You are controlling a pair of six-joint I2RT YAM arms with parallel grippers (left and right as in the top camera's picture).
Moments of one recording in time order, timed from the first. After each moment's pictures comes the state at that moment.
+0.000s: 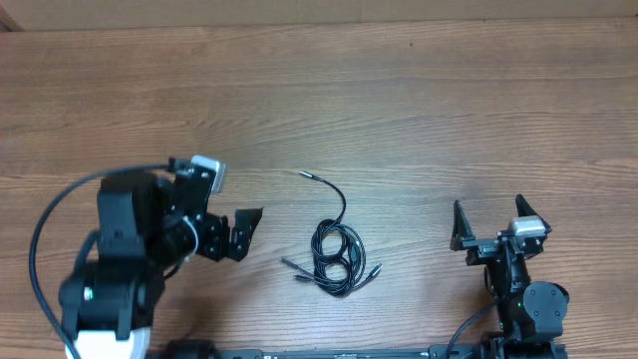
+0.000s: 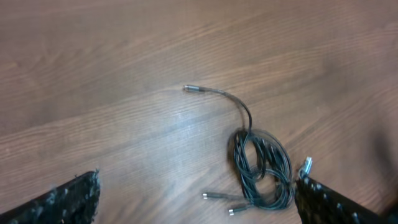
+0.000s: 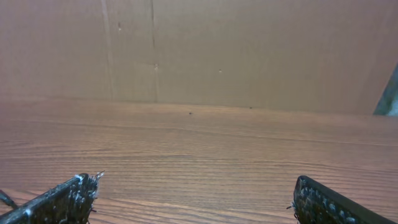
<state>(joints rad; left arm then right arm) -0.03 0.89 1.06 -1.02 0.40 0.12 0.00 0.01 0.02 -0.03 -0.08 -0.02</state>
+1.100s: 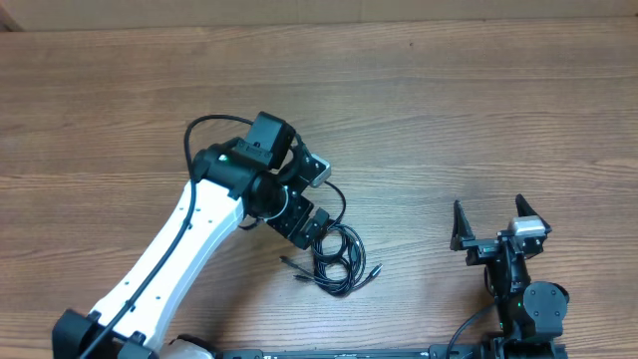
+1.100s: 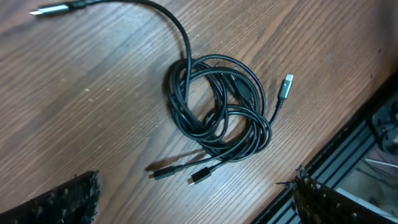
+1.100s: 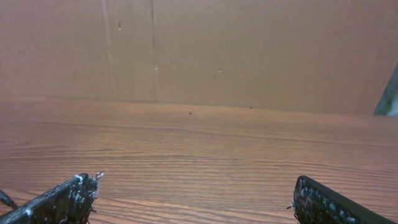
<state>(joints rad) -0.45 1.49 1.23 -1.12 0.35 0.18 0.00 0.01 0.02 -0.03 -0.08 -0.02</state>
